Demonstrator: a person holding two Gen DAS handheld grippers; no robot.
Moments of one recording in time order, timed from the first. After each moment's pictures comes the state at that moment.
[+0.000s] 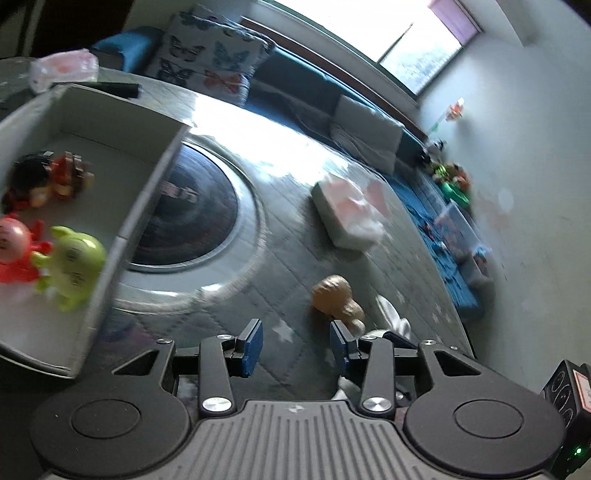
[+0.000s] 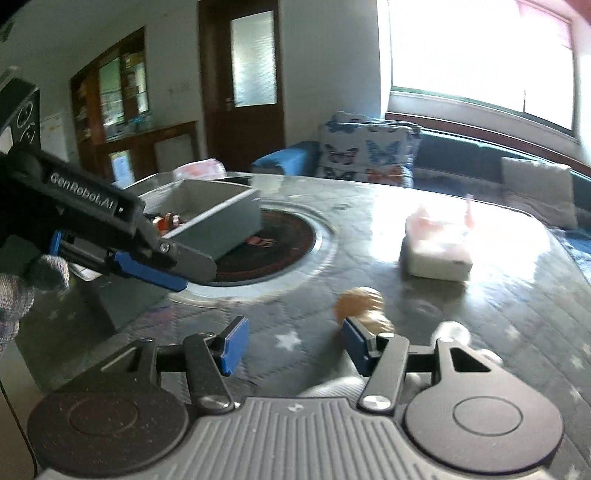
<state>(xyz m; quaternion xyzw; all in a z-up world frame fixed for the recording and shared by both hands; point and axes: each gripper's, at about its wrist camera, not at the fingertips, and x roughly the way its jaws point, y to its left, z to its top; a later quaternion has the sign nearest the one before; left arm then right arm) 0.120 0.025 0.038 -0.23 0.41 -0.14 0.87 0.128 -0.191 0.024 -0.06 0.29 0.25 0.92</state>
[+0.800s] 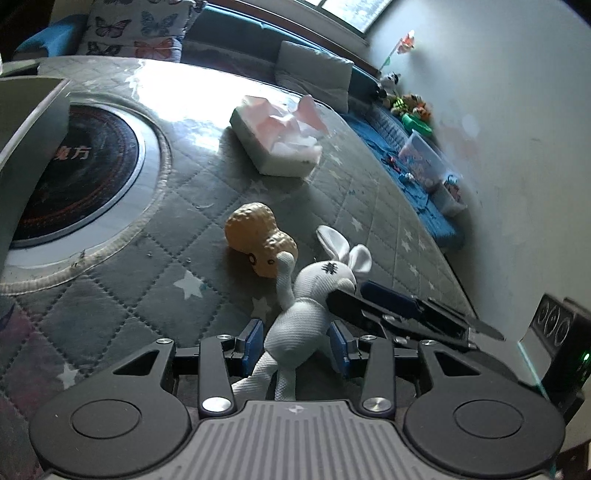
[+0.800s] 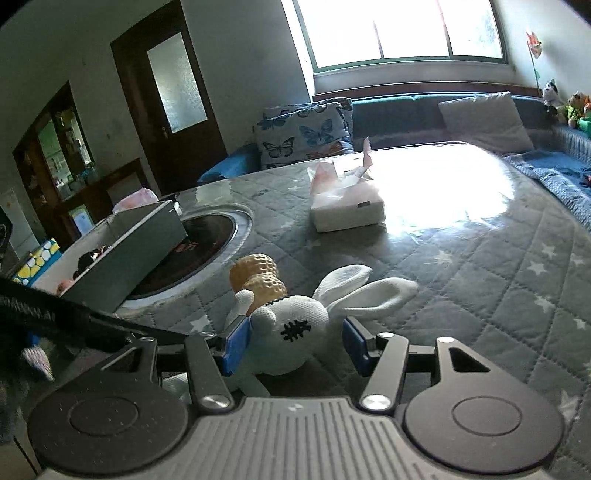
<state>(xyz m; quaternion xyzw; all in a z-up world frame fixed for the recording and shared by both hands) 0.132 -0.060 0.009 -0.15 0.45 -0.22 0.85 0.149 -0.276 -0.013 0.07 0.32 0.19 0.92</state>
